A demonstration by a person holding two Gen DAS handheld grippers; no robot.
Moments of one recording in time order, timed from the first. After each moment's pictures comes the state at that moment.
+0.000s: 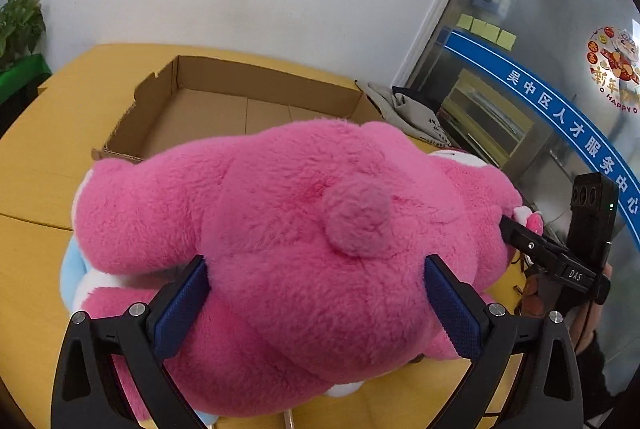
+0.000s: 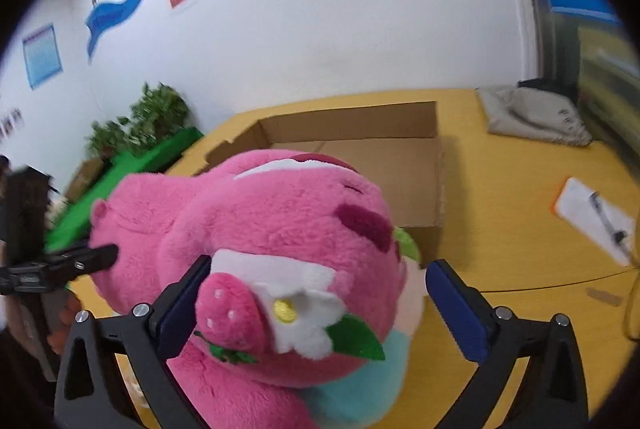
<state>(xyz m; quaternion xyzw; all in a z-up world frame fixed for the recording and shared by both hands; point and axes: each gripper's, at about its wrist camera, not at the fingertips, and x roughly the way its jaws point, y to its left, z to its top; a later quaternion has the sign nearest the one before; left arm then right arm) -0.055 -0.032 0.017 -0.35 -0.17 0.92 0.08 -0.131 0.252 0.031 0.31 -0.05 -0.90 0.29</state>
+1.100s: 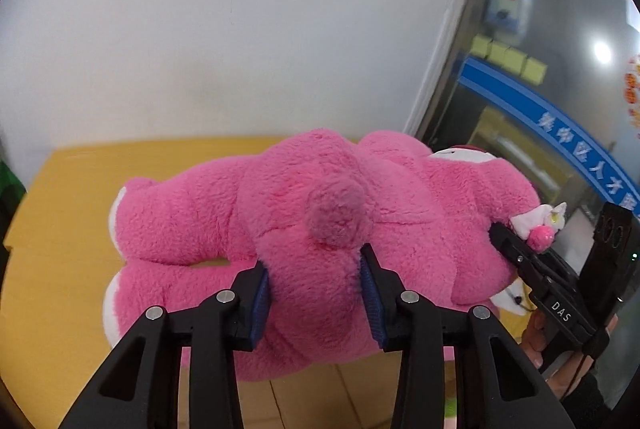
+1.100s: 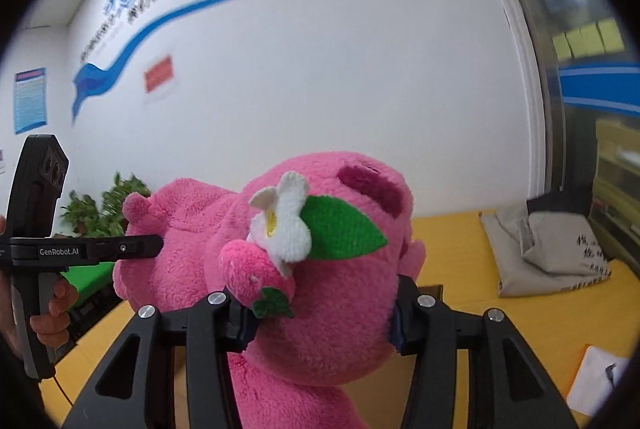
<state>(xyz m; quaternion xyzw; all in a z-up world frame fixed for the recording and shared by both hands) -0.385 -0.092 0.096 -0.36 -0.11 0.92 0.08 -0.350 0.196 0.118 0.18 -0.06 -0.96 0.22</state>
